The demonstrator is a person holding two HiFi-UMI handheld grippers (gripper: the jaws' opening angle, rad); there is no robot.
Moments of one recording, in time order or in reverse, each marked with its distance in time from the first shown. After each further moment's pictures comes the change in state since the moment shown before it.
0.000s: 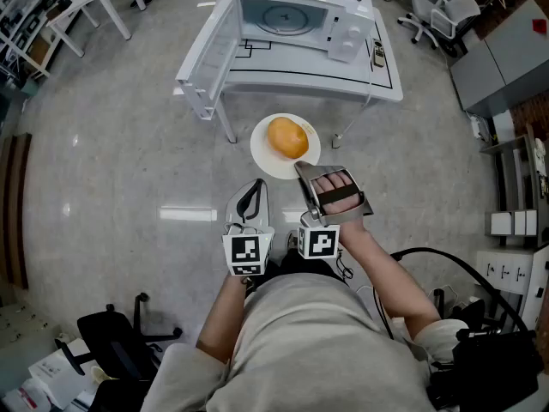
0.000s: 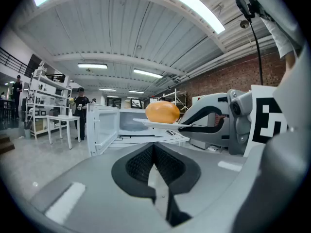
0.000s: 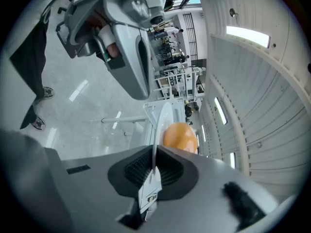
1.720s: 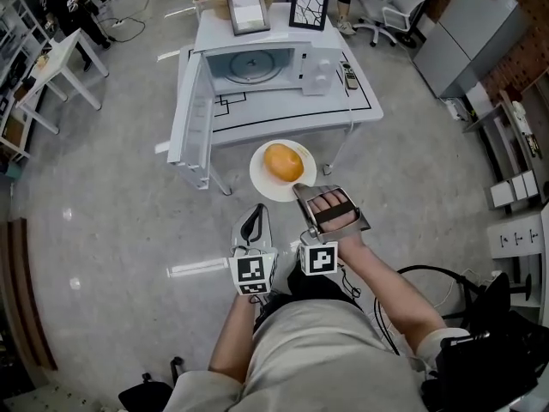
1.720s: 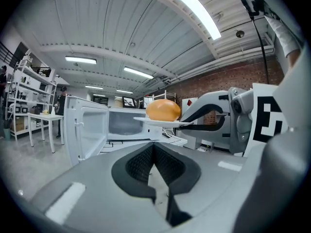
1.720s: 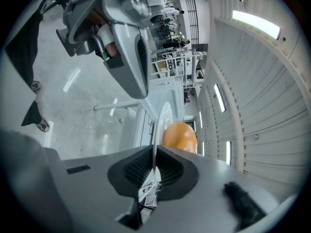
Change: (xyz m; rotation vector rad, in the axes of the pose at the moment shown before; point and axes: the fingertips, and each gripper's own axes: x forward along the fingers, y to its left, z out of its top) left arm 0.080 0.050 0.010 -0.002 -0.019 -0.151; right arm 0.076 -0.028 -0.020 0.004 0.183 -0.025
